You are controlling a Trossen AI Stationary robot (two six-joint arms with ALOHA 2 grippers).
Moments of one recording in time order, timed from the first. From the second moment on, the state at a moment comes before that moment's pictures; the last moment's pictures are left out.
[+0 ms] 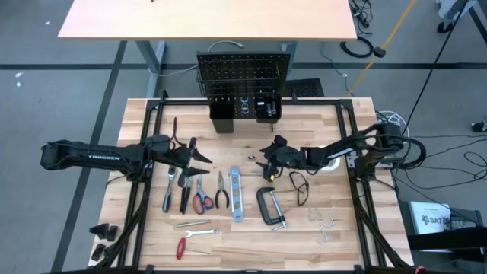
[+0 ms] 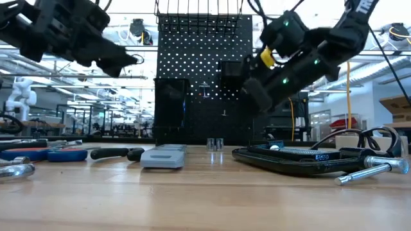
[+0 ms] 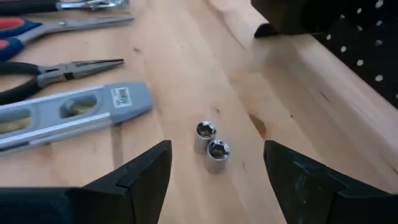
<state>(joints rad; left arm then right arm) 0.15 0.80 0.22 0.35 0.35 0.04 -0.04 1.70 0.65 0.52 0.28 0.12</state>
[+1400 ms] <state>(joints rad) 0.16 0.91 0.22 0.36 0.09 0.09 -0.17 1.84 0.74 0.48 0.02 0.02</state>
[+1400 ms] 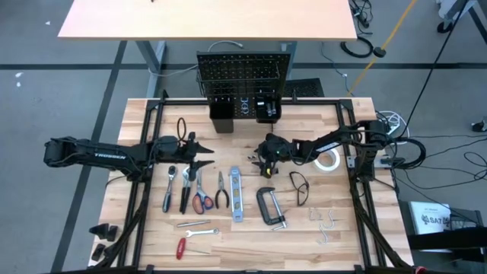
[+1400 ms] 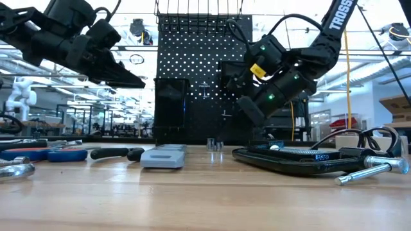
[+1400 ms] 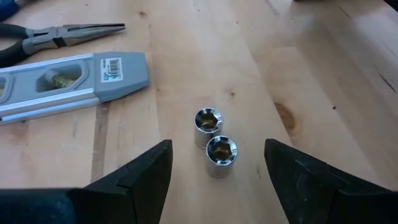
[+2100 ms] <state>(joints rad) 0.16 0.91 0.22 0.36 0.09 0.09 -0.17 1.94 0.78 0.52 0.00 0.02</state>
